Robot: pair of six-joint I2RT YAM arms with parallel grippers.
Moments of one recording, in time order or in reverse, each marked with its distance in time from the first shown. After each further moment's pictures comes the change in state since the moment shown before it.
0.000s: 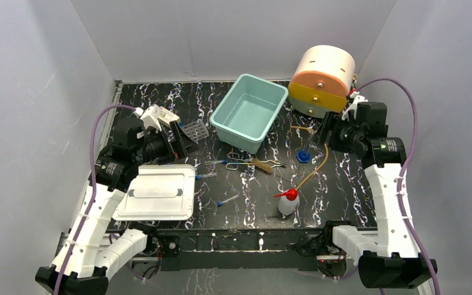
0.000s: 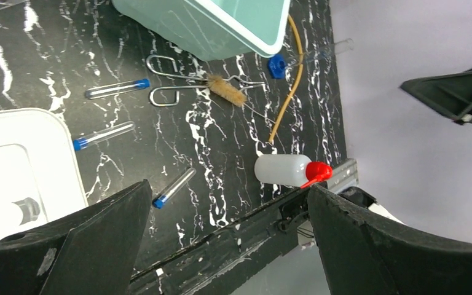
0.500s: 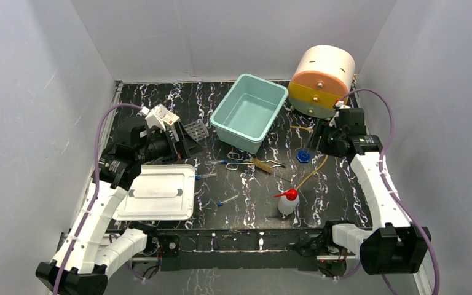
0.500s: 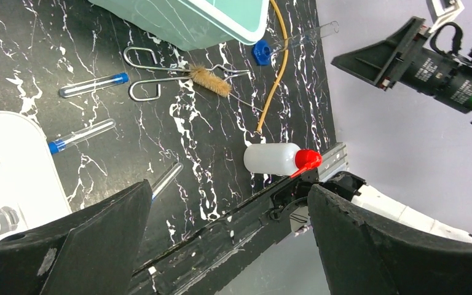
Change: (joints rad) left arm -0.017 0.017 -0.016 0.045 0.082 0.006; right arm 0.029 0.073 -0.237 0.156 0.084 0.027
